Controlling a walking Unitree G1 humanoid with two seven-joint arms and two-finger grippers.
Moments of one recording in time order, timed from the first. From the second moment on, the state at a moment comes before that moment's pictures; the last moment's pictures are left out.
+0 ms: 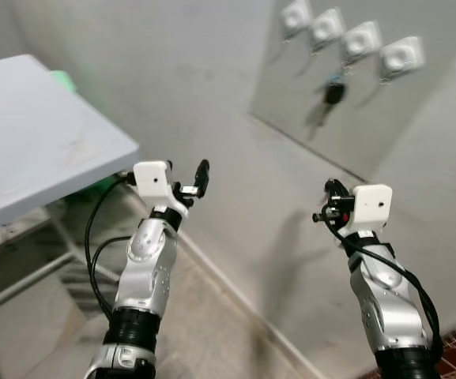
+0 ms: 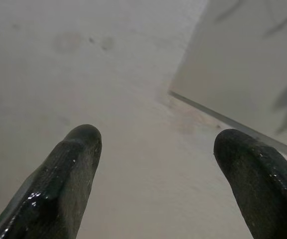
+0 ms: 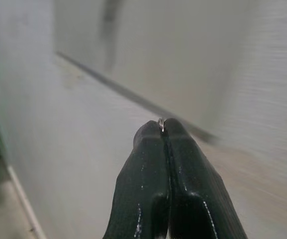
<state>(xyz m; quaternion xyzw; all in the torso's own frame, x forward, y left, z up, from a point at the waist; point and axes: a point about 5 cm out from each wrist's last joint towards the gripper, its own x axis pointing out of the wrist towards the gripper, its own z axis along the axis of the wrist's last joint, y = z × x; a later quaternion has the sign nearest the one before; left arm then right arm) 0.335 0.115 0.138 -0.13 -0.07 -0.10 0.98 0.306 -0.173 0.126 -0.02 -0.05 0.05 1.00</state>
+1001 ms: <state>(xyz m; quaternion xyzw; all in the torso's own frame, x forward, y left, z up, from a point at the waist) 0.334 0.116 0.136 -0.15 -0.06 -0.08 0.98 0.305 -0.179 0.127 -0.02 -0.06 0.05 1.00</state>
